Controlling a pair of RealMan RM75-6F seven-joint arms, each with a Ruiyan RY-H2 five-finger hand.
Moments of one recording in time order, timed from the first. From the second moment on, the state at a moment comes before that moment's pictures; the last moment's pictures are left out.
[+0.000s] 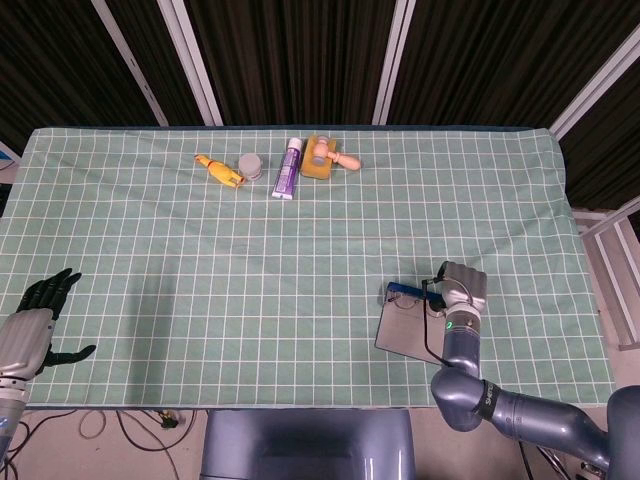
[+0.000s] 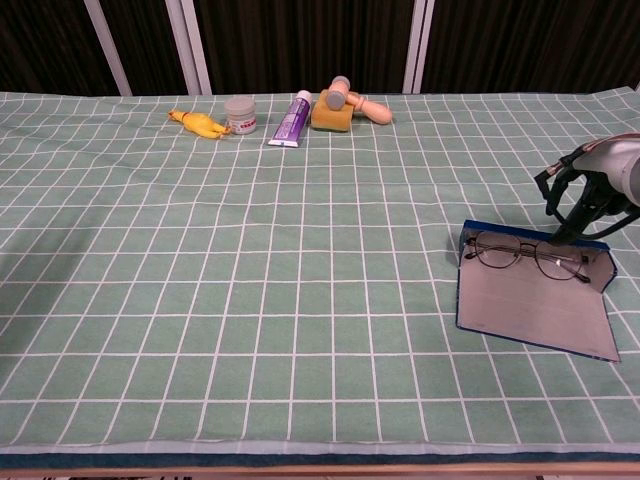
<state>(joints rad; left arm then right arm) -0.18 -1.07 -0.04 -1.74 1.37 1.29 -0.01 0.78 -1.57 0.41 -1.64 -0.11 1.33 -0.94</state>
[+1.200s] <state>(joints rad) -0.18 -1.07 -0.04 -1.74 1.36 1.30 -0.01 0.79 -1.57 0.40 -1.62 -0.05 1.31 -0.92</state>
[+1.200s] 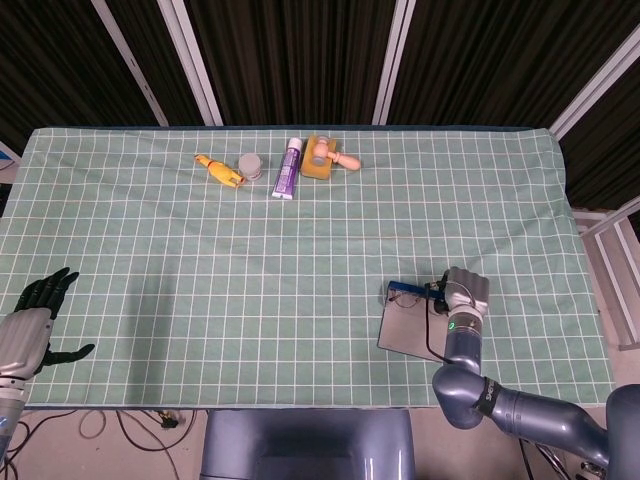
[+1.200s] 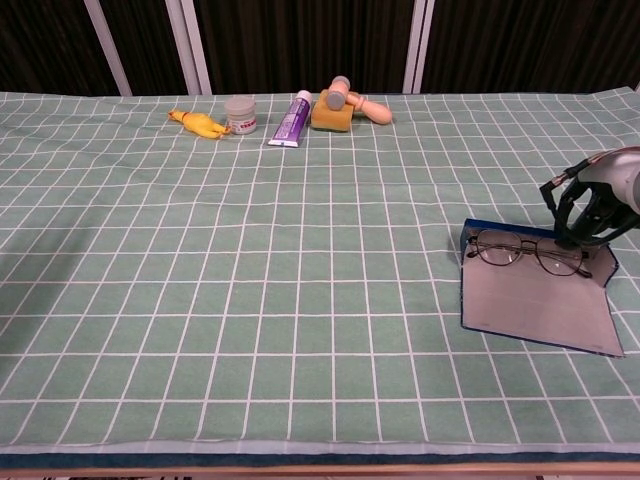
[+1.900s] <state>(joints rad) -0.18 -1.07 -0.04 -1.74 1.37 1.30 -0.01 0.78 -1.57 0.40 -1.63 -0.11 1.28 -0.83</state>
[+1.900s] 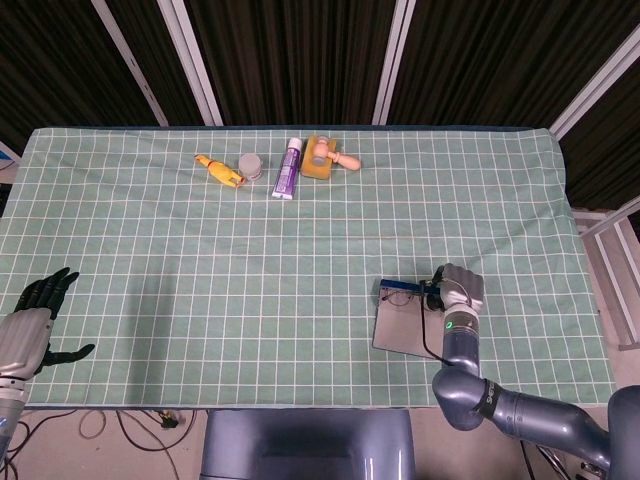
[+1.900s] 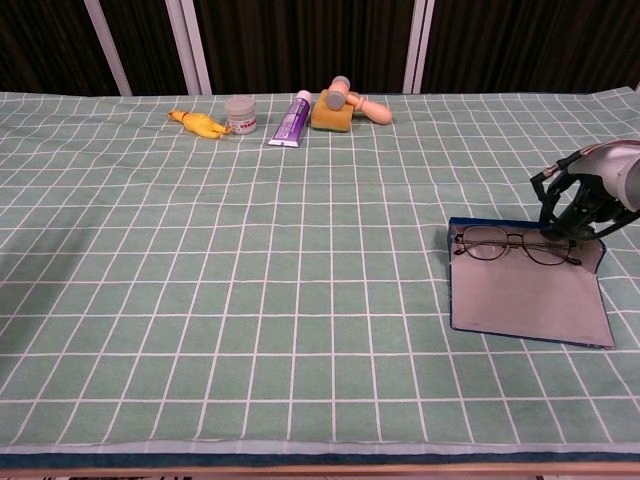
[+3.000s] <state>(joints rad) -0.18 -1.07 -0.04 -1.74 1.36 1.29 -0.02 0.71 -1.80 0.40 -1.47 -0.63 1.25 -0.31</state>
